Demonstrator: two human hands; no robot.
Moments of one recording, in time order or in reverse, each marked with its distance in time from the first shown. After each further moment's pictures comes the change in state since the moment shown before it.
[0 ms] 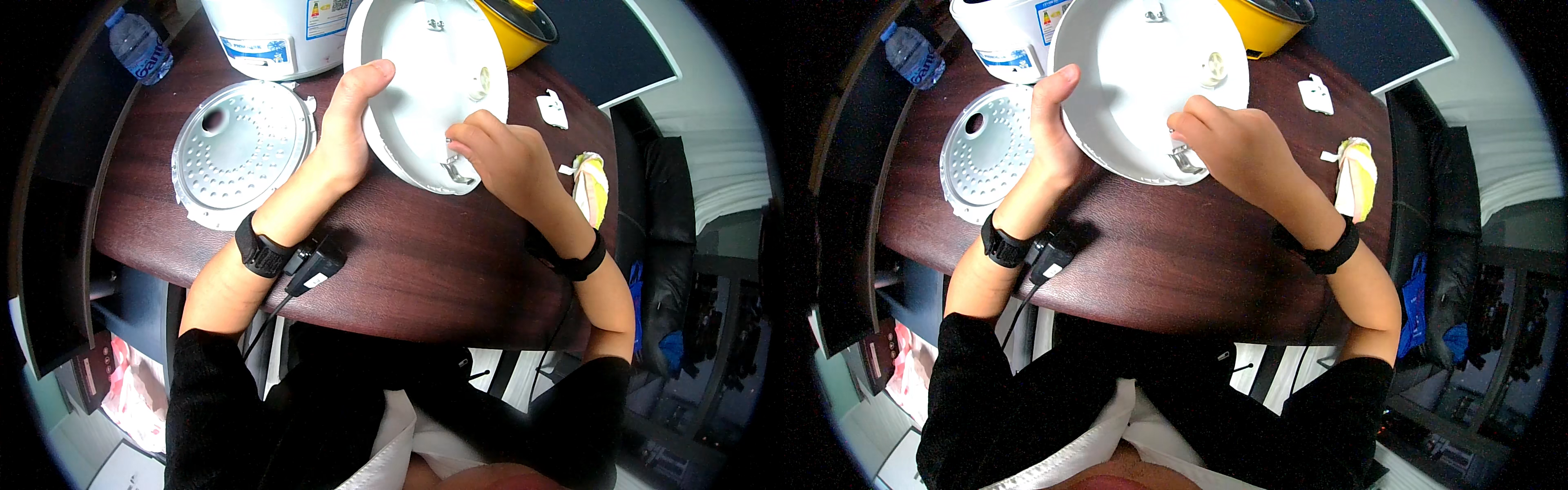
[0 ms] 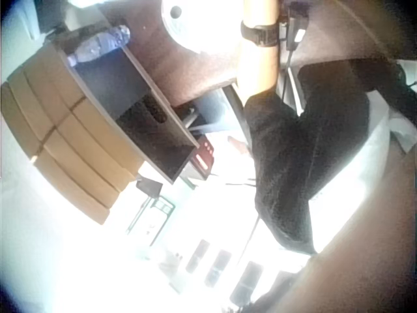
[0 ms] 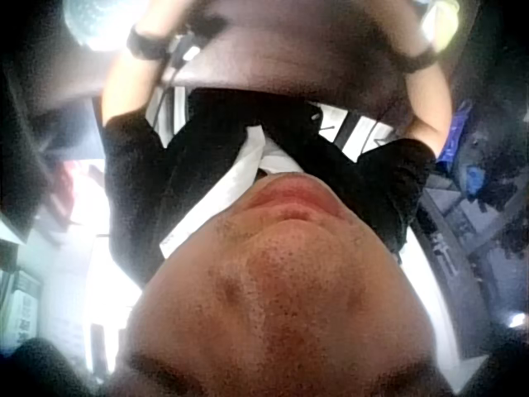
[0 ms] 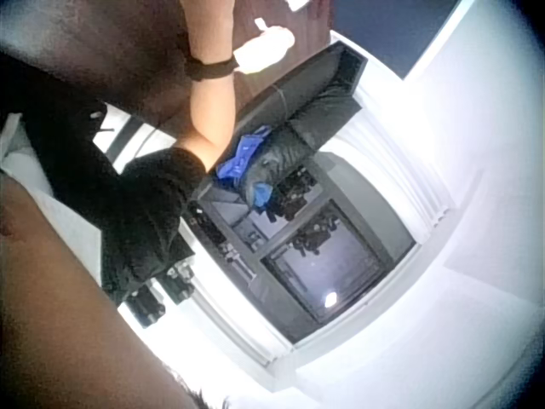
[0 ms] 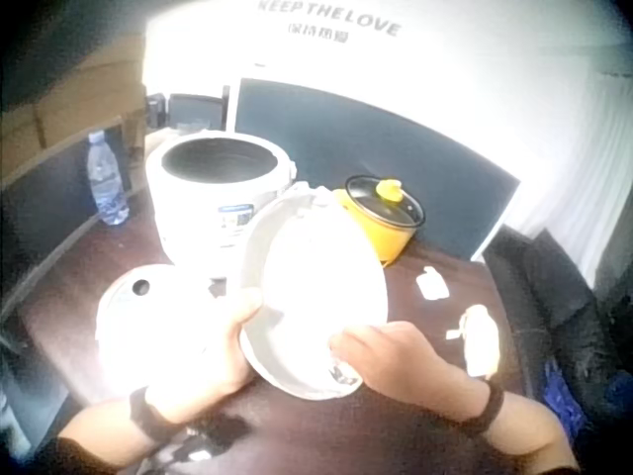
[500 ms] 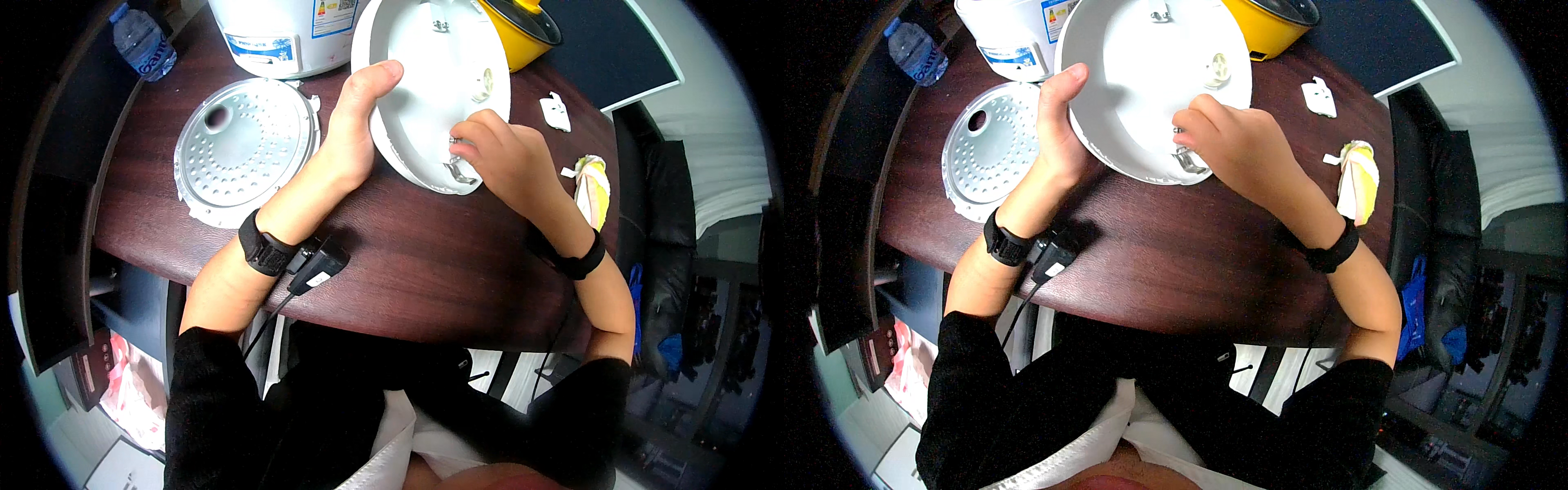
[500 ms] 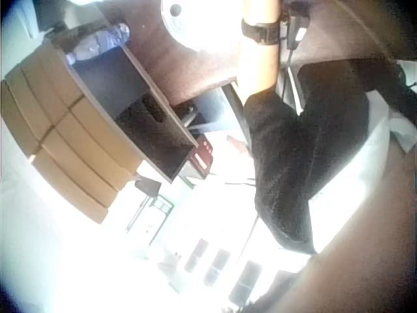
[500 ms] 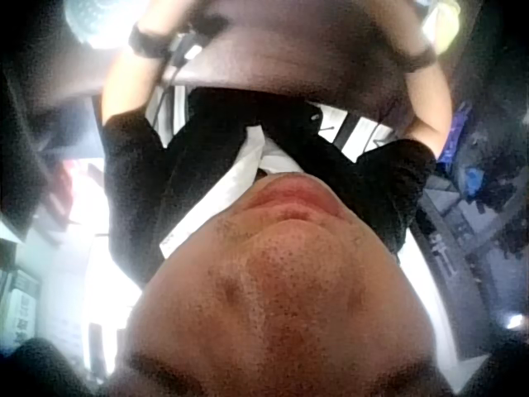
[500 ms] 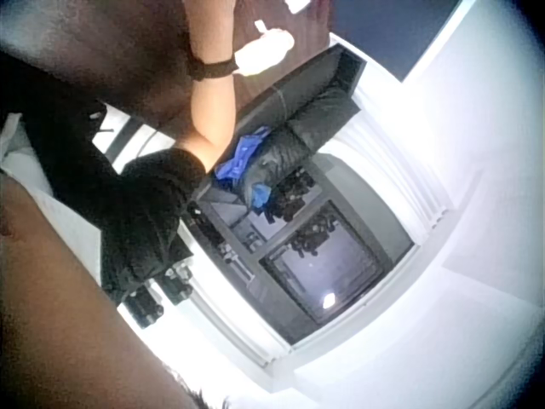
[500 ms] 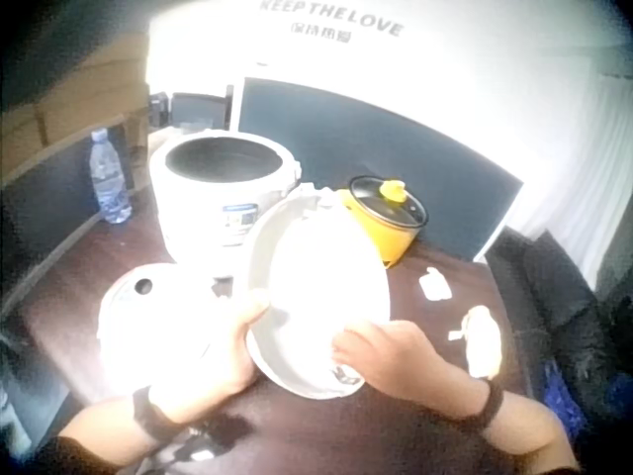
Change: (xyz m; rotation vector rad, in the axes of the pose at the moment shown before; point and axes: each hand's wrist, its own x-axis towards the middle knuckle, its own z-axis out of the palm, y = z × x) left_hand 0.001 -0.002 -0.003 0.000 -0.025 -0.001; right_hand 0.002 0.001 0.002 -0.010 0.028 -0.021
